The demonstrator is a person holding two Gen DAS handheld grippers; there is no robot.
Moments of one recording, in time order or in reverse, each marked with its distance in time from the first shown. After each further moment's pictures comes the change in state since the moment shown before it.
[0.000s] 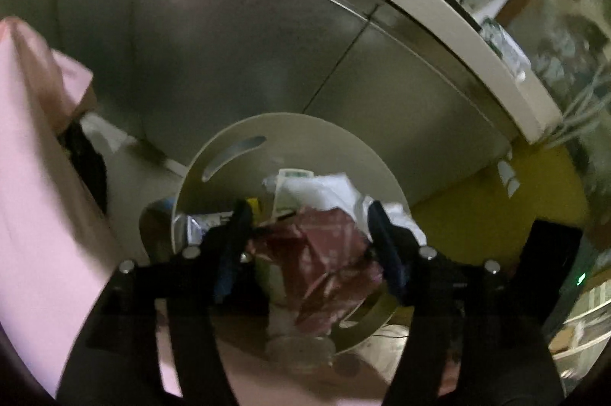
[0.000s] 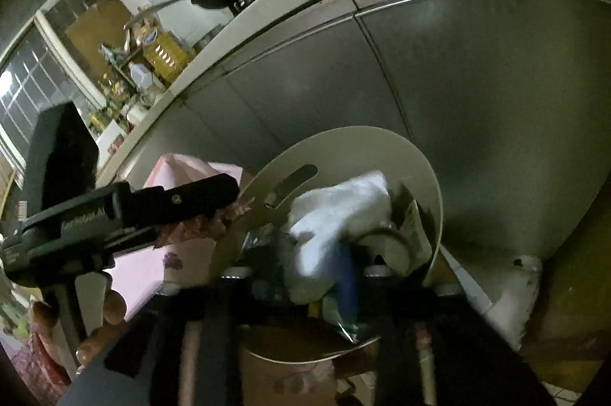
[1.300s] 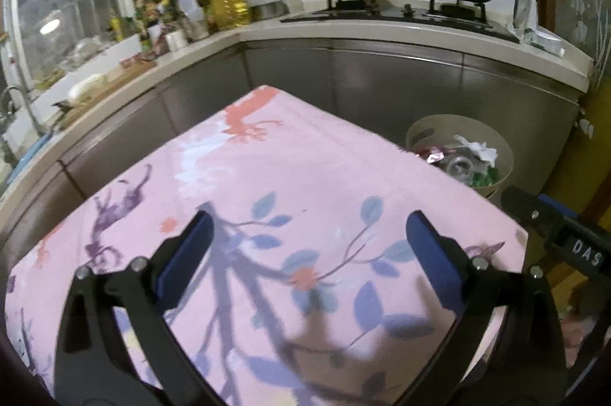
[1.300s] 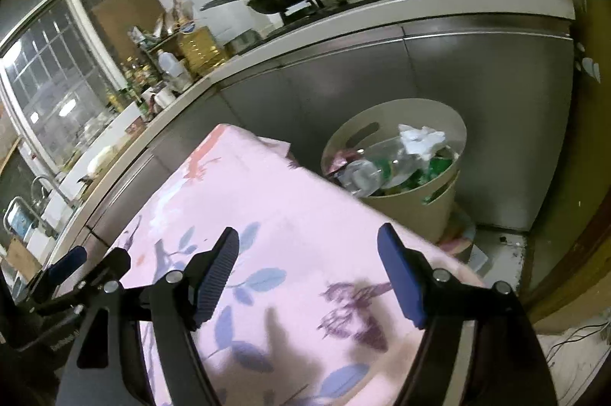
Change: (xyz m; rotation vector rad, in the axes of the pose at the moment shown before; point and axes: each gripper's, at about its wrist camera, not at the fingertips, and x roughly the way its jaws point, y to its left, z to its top) left arm -0.250 -0.004 -0.206 0.164 -0.391 0.701; right arm -0.120 0.143 -0.116 -0.089 -0.066 -0.075
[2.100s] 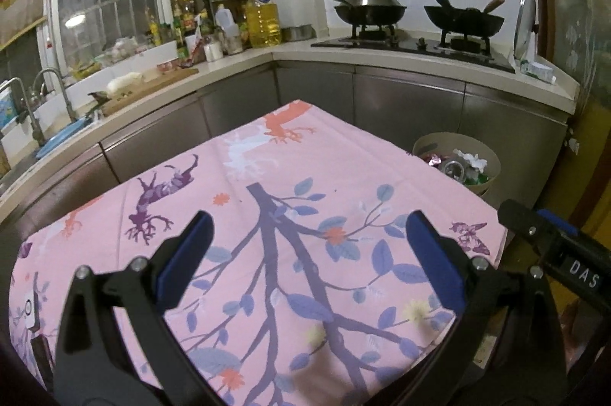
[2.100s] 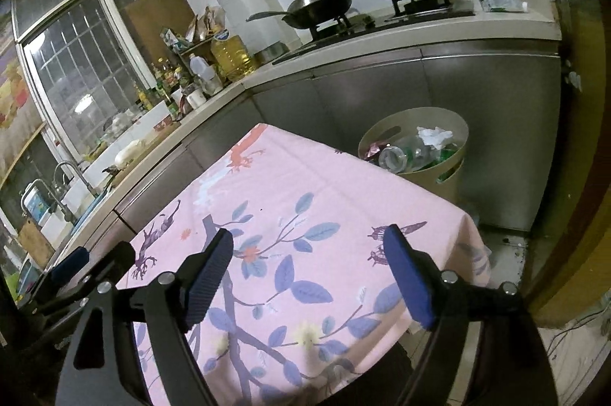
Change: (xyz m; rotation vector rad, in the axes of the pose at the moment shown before) left arm -0.100 0.026 -0.040 -0.078 -0.088 0.039; right arm -0.084 0.052 -0.046 -0.038 -0.062 0.031
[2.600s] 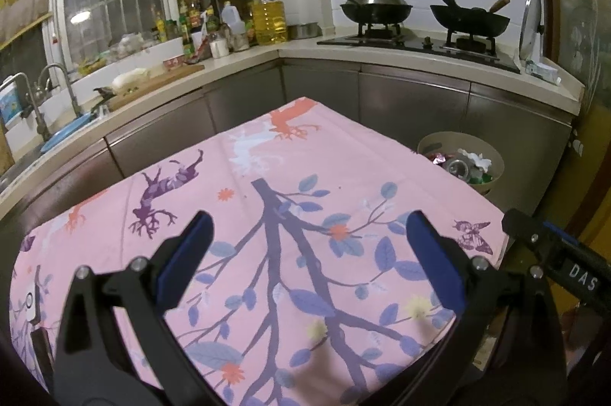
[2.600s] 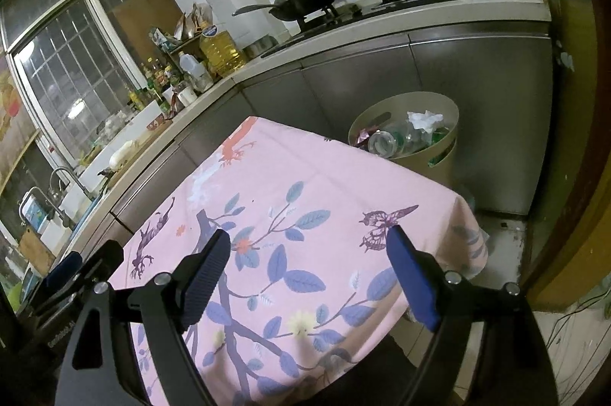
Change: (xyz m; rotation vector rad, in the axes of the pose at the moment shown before) left arm 0.001 -0.001 -0.002 -0.012 0.016 0.024; right arm 0.006 -0.011 -0.005 0.043 0.038 -0.008
